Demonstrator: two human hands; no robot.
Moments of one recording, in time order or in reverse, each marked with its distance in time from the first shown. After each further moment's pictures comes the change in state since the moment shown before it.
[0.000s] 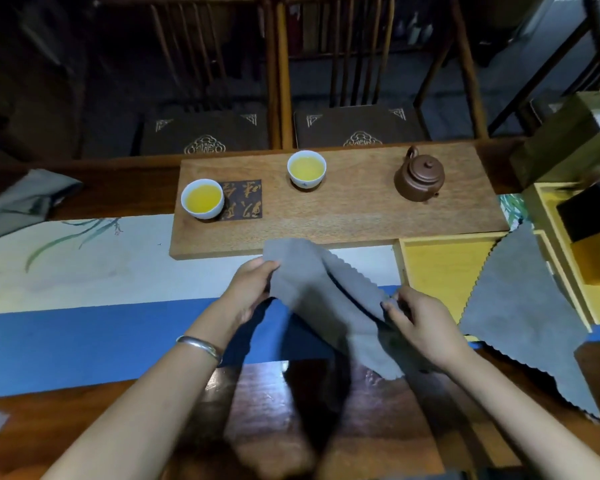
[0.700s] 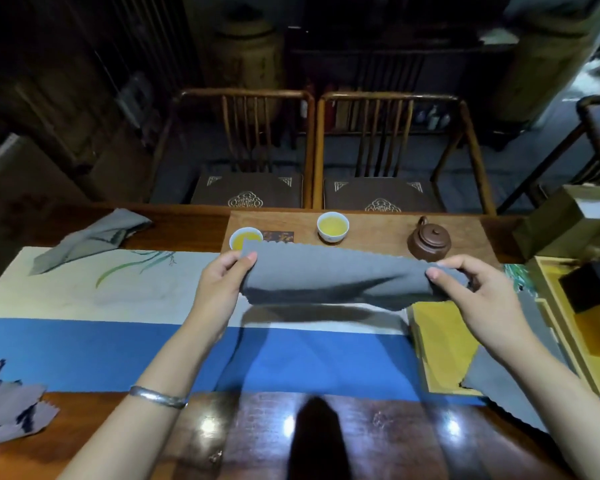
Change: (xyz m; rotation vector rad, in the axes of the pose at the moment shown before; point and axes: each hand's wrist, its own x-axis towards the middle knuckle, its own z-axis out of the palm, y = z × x) left_hand -0.119 0.084 -0.051 -0.001 0.186 0.580; right_hand 0.008 -0.068 -0.119 0.557 0.331 -0.244
